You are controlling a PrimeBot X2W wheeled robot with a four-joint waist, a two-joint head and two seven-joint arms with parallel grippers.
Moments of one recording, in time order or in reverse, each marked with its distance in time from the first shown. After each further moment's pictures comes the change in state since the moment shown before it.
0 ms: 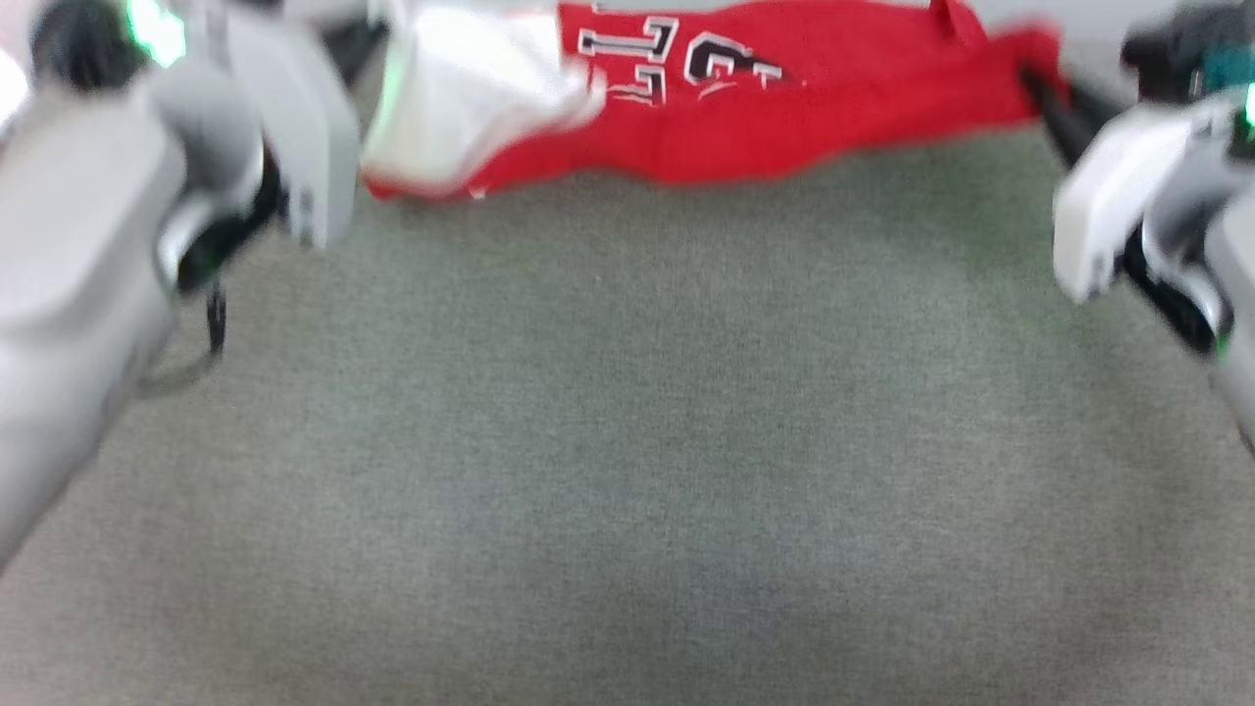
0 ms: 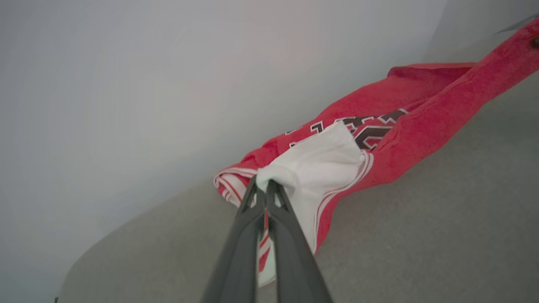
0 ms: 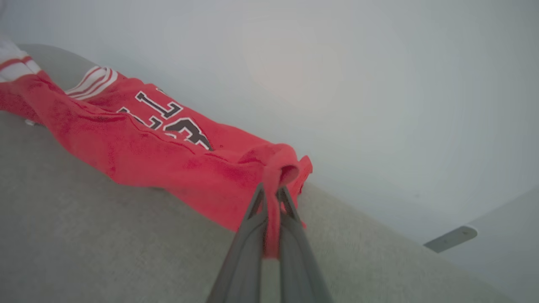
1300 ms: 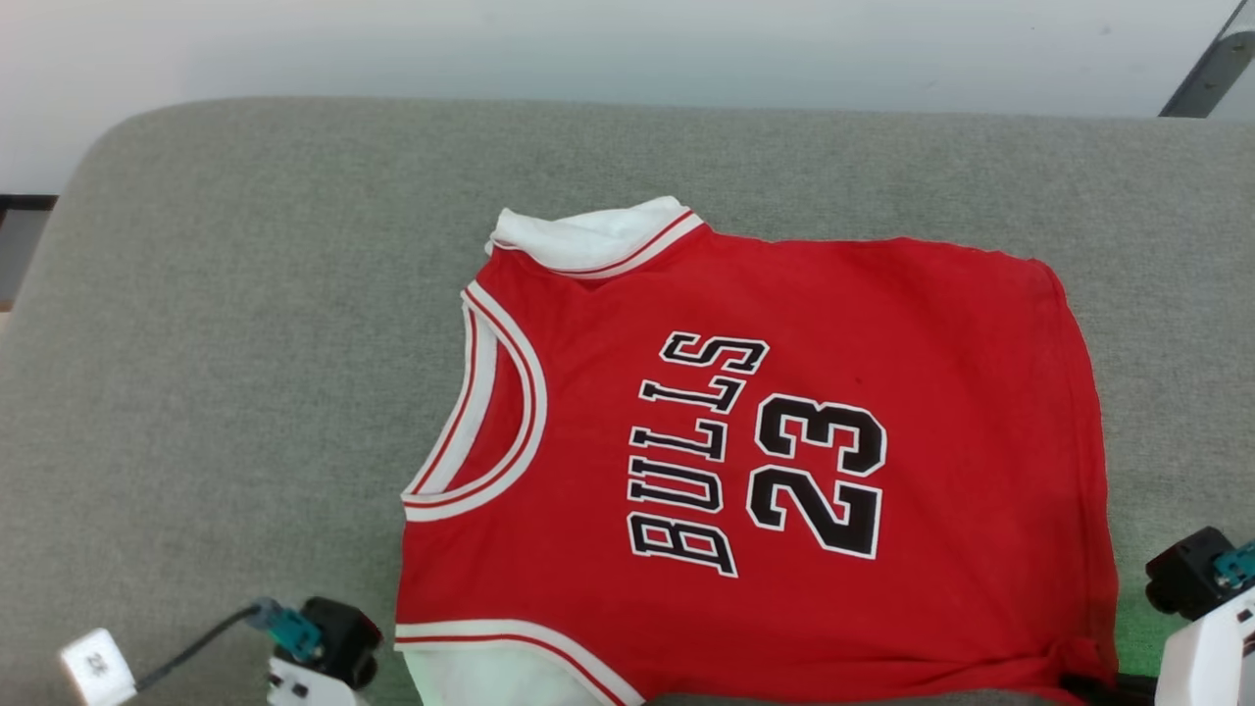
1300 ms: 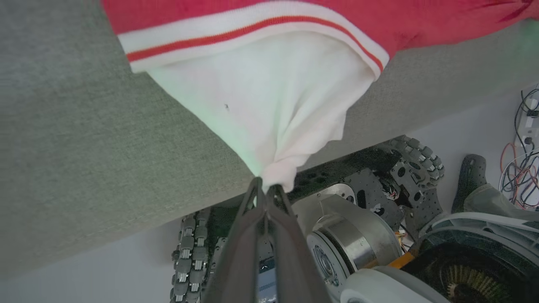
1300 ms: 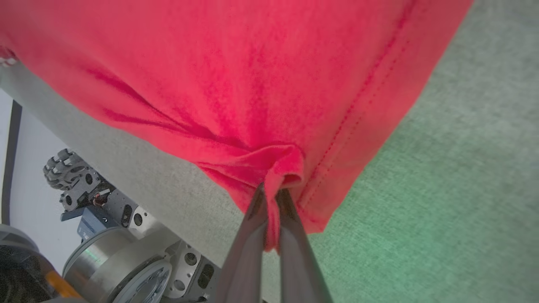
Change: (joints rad) left arm 0.848 0.485 -0.125 -1.035 -0.410 0.510 0.247; right arm 1.021 -0.407 -0.279 -0.825 0.367 0.000 0.650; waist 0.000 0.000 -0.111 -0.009
